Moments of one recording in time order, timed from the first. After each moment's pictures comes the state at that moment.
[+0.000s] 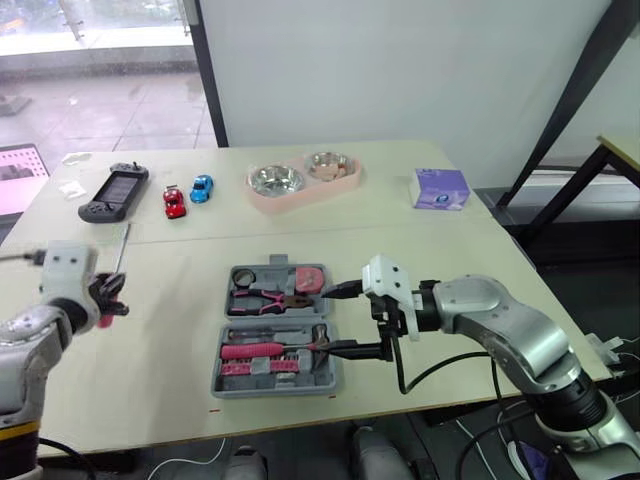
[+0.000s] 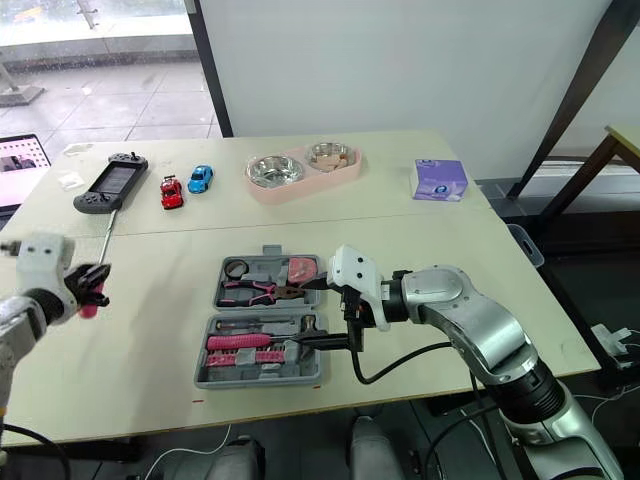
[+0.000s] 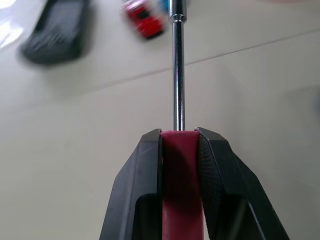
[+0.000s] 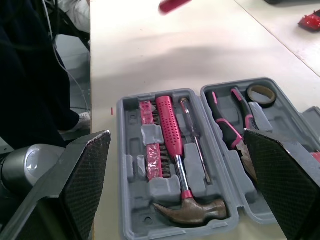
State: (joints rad) left arm -0.06 0.88 0.36 -0.25 -0.41 0.72 -0.55; right arm -0.46 -0.65 0.26 -0.45 0.47 0.69 0.97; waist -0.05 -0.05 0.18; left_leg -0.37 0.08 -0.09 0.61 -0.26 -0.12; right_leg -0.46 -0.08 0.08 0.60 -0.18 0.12
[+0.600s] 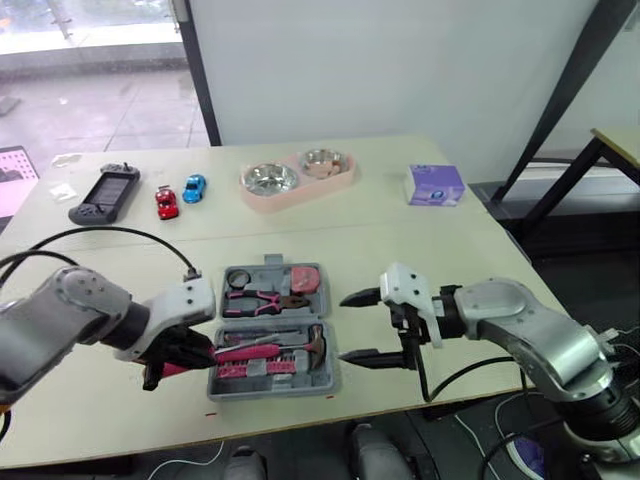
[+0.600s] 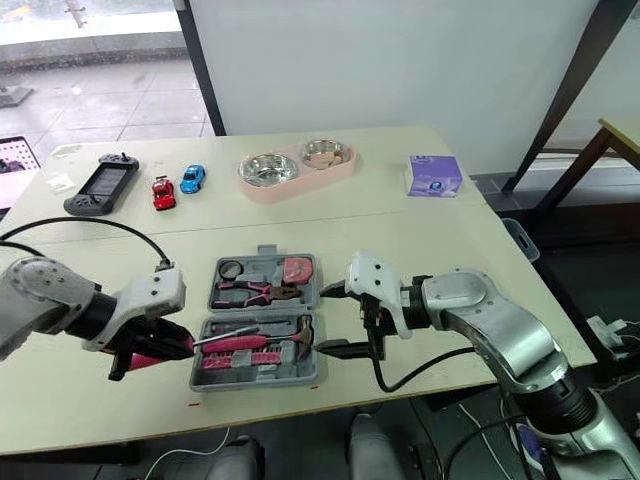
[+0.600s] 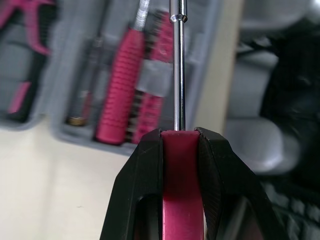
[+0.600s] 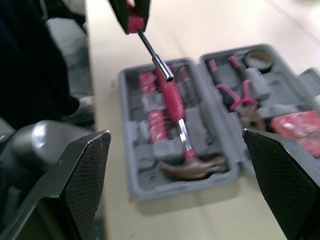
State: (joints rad) left arm -0.46 1.33 -0.31 -0.56 -0.49 1.03 -1.26; right arm -0.41 -0.78 0.22 -0.54 0.52 0.73 1.04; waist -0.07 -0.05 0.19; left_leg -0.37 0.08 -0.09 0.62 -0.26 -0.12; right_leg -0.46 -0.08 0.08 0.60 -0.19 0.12
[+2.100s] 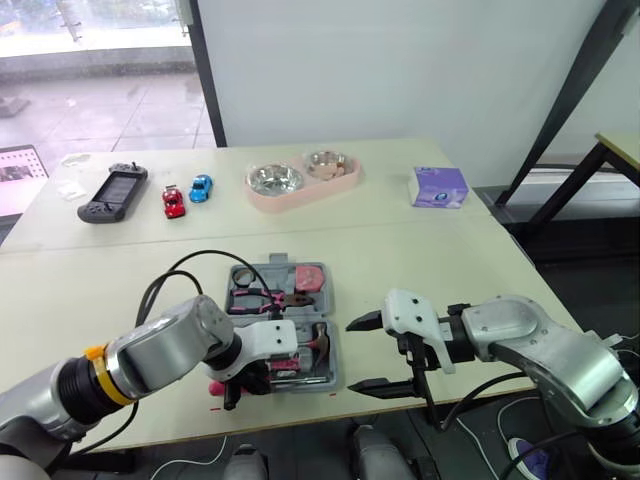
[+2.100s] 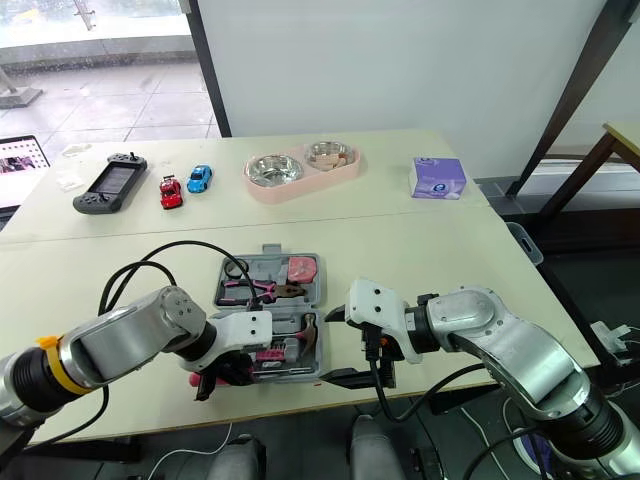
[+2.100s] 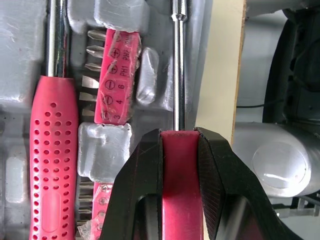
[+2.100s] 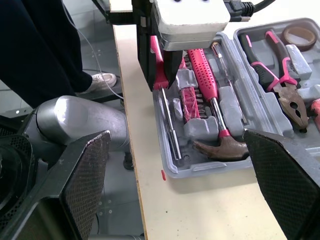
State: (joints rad) left arm -0.66 0.91 -0.76 -0.52 -0.26 1.19 -1.00; right arm -0.34 -0.85 0.23 -0.65 0.52 0.79 1.00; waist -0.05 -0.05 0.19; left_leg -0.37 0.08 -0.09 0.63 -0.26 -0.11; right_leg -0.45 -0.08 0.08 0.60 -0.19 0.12
